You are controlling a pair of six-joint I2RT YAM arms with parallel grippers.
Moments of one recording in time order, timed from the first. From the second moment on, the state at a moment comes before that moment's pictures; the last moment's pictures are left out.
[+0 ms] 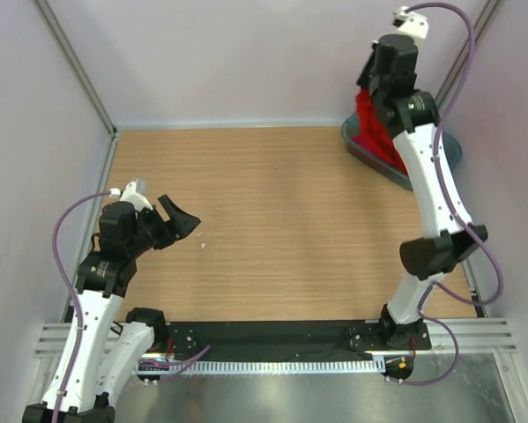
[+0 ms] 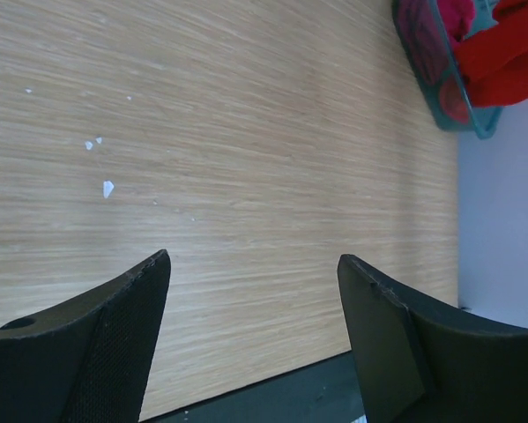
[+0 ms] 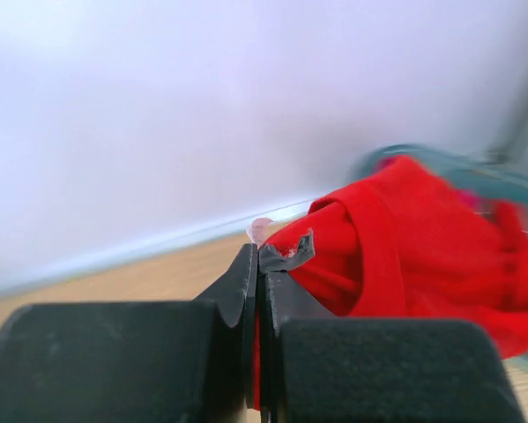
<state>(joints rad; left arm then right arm) -0.14 0.67 0.82 -0.66 0.25 -0.64 0.19 1.83 2.20 -0.59 0.45 0.32</state>
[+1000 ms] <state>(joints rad) -0.65 0.98 0.85 -0.74 0.26 -0.78 0.59 1.02 0.79 -0.82 0.07 0.71</state>
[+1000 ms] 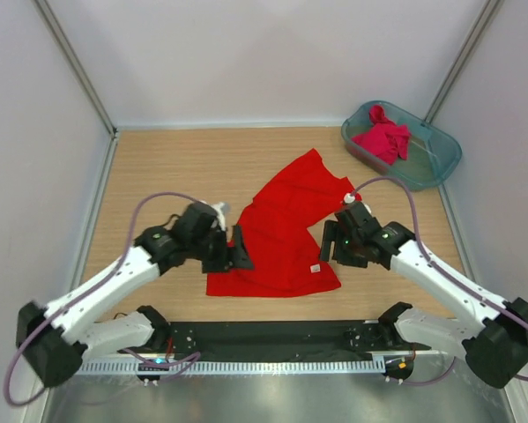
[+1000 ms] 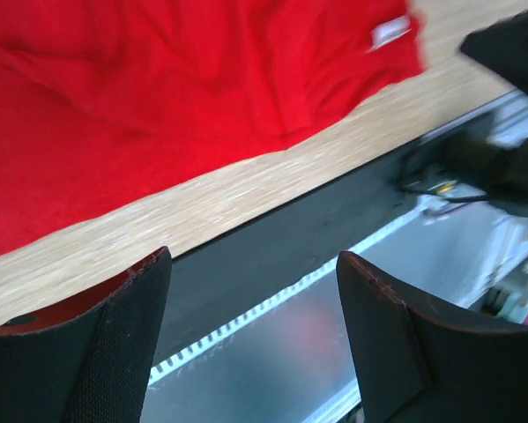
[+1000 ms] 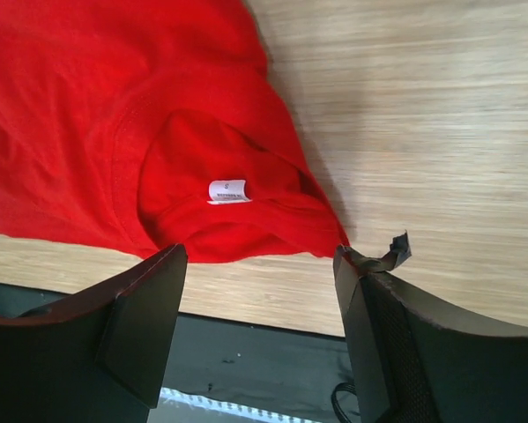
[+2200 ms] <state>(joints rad) -0.44 1.11 0.75 -0.62 0.24 -0.81 0.84 1.42 1.01 -0.64 -0.03 0.69</state>
